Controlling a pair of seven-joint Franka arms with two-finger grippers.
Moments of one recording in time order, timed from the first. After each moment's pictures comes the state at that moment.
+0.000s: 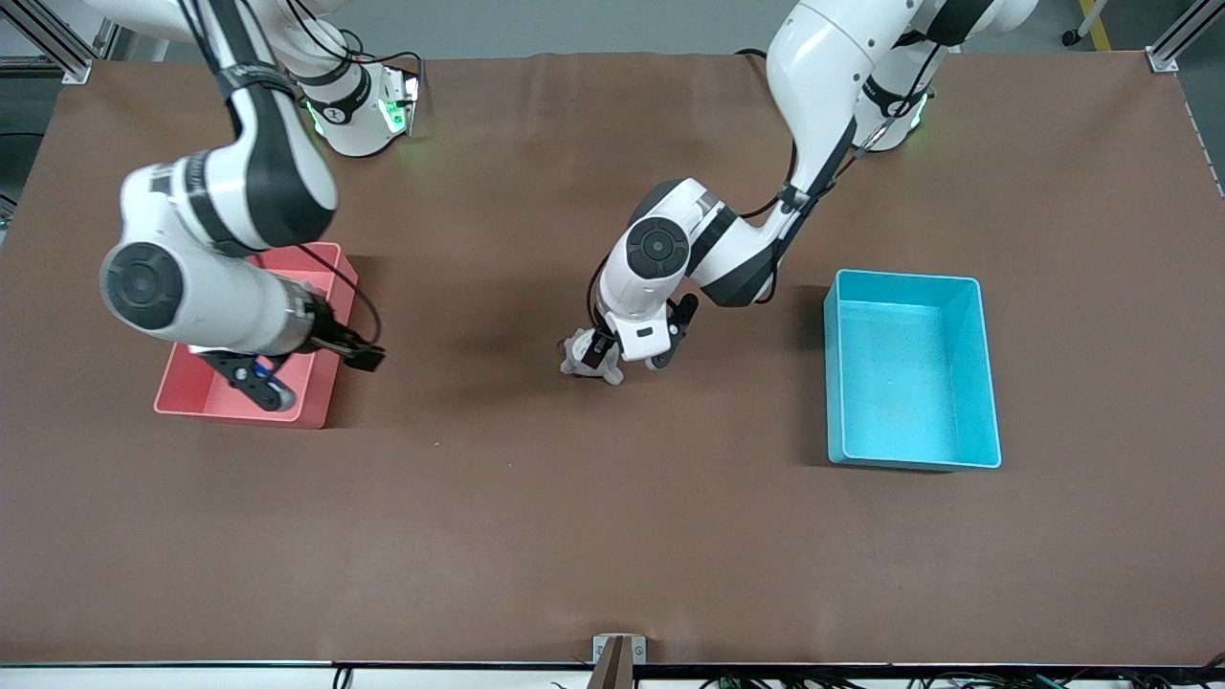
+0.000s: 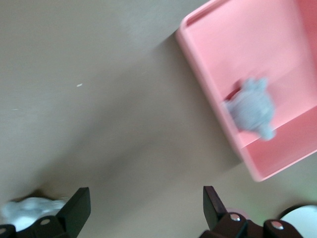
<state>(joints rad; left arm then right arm) -0.67 0.73 -0.16 -1.49 -0.14 2.32 -1.83 0.29 0.25 -0.11 -1.71 0.11 1.73 0.73</state>
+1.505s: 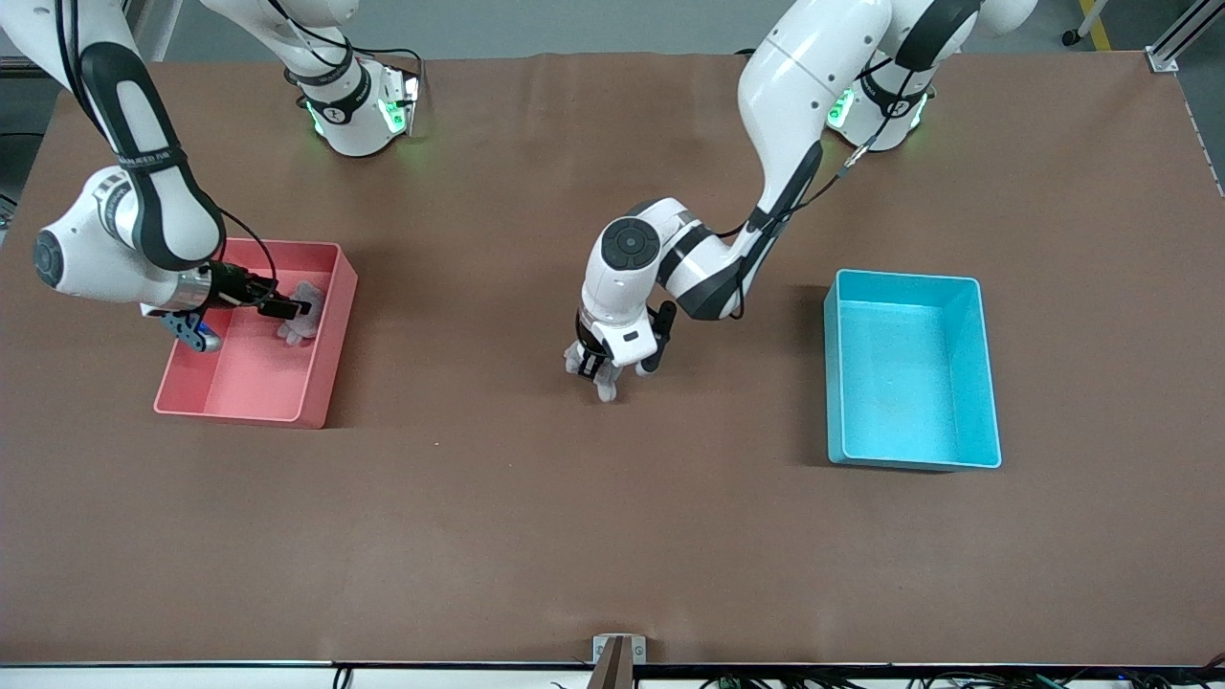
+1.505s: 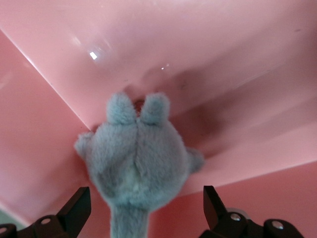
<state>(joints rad) -0.70 0.77 -0.12 -1.45 0.05 2.42 -2.01 -0.14 0.22 -0.08 -2.35 0.37 2.19 0.08</state>
